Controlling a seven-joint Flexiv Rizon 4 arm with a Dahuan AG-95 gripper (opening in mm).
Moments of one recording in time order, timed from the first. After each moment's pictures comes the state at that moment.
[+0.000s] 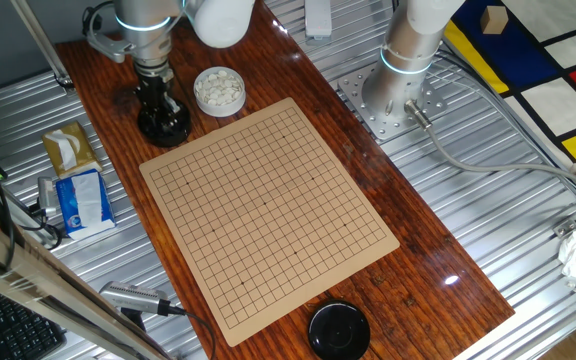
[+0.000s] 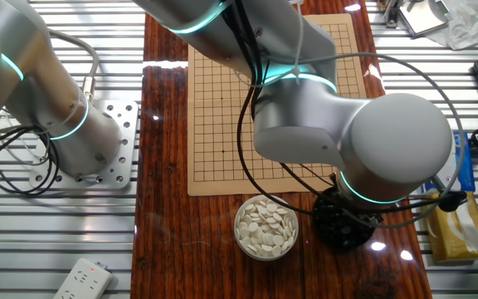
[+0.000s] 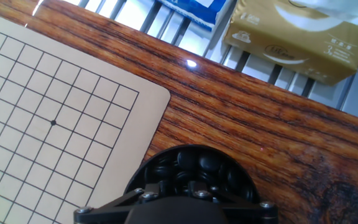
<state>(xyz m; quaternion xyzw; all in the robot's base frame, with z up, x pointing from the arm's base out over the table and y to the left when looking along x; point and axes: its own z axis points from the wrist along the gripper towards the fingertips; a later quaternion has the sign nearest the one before) 0.585 -0.161 0.048 -0.23 0.97 0.02 0.08</state>
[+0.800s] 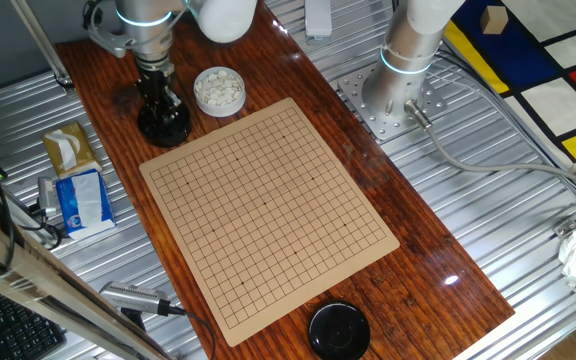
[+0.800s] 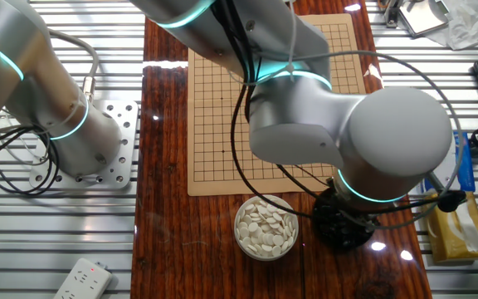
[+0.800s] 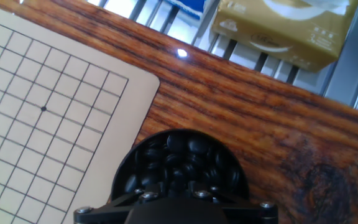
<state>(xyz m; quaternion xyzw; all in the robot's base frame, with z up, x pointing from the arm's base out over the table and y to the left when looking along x) 0.569 -0.174 0.050 -0.22 0.97 -0.01 0.07</state>
